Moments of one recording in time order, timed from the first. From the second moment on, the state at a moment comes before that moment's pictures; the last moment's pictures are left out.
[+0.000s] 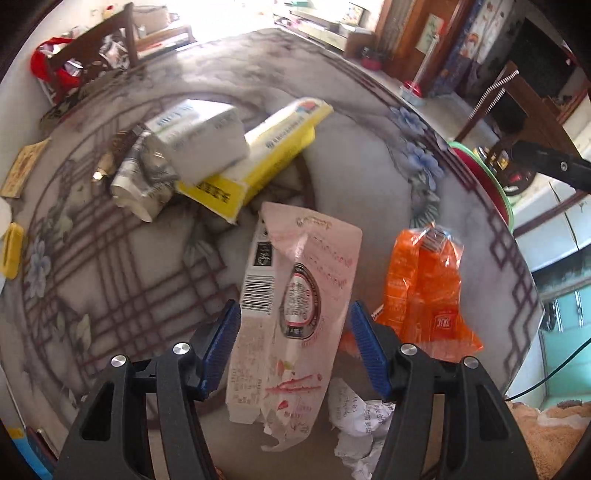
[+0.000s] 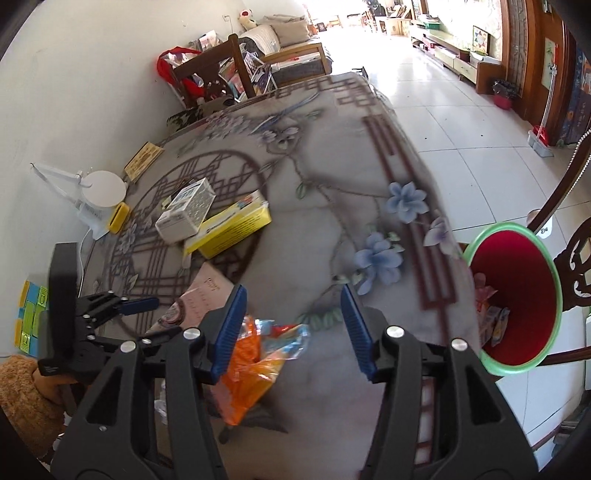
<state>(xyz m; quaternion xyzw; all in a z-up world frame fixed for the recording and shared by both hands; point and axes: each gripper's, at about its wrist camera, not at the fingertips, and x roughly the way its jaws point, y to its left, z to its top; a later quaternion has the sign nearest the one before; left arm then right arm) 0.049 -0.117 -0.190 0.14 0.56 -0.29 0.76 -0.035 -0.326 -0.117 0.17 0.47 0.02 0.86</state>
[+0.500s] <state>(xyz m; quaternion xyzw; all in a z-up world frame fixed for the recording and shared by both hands) 0.062 -0.106 -0.213 0.11 0.56 -0.33 0.75 -0.041 -0.273 -0.143 0.21 0.51 -0.01 0.83</state>
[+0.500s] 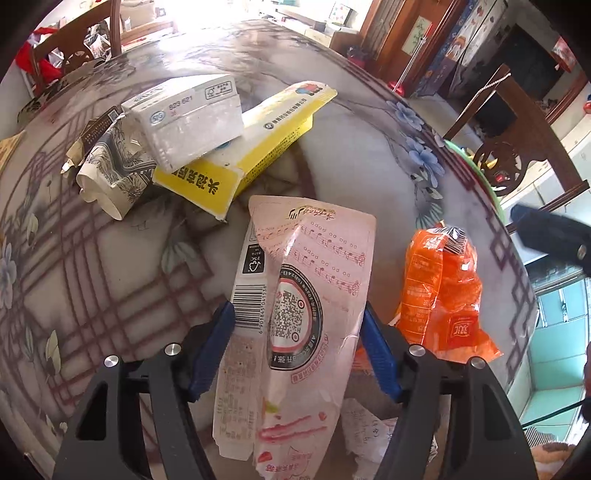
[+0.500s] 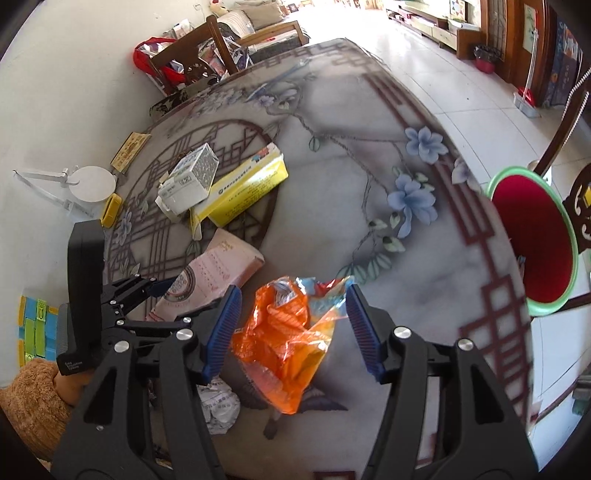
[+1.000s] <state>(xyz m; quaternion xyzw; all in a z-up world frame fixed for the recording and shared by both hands) 0.067 -0.087 -0.220 0.09 0.57 -0.31 0.75 -0.045 -0.256 -0.189 0.27 0.56 -0.03 0.78</state>
